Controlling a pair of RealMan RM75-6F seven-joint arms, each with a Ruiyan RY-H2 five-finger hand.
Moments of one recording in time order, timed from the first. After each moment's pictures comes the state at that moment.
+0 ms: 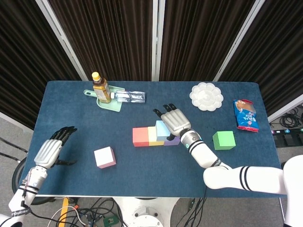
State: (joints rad) left arm -0.34 -1.22 -0.03 -1.58 1.47 1.21 -0.21; right arm 1.25 -1.29 0.10 -1.74 -0.47 0.84 -0.58
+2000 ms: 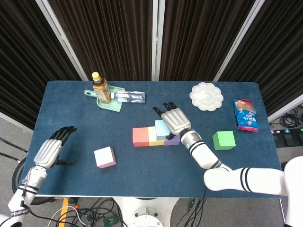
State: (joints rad) left arm -0.34 -1.22 -0.03 -1.58 1.48 1.21 -0.21; right arm 1.22 -1.30 0.12 -1.75 -0.52 0.88 -0.55
